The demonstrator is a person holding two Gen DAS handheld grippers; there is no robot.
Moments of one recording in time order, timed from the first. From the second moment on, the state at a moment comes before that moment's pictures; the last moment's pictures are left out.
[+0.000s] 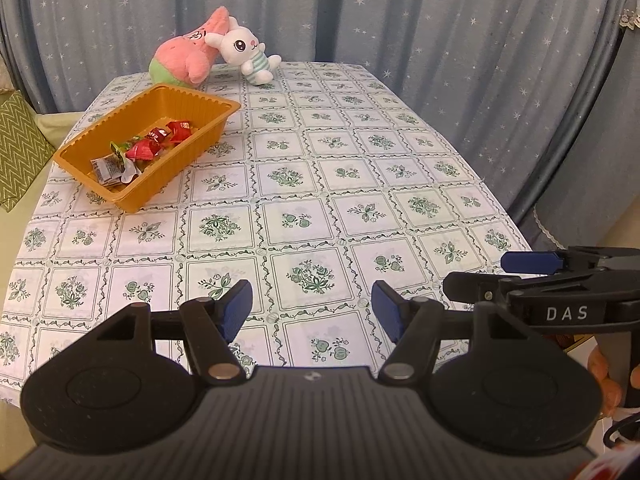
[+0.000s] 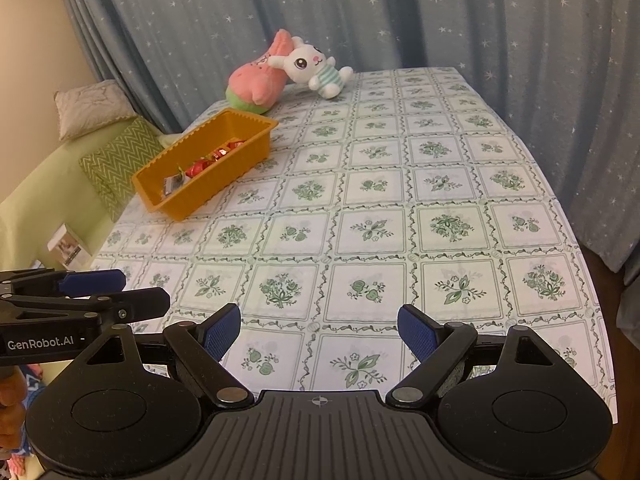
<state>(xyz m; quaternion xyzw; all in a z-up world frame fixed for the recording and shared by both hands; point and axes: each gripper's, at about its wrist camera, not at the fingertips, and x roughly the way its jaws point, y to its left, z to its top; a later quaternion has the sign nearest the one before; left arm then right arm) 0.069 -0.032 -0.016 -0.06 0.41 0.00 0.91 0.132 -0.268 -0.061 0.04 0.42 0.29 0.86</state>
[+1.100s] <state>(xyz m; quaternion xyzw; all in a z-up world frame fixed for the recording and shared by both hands) 0.069 -0.029 -0.017 -0.06 0.41 0.00 0.91 0.132 -0.259 -0.062 0.03 0.42 0.29 0.86</state>
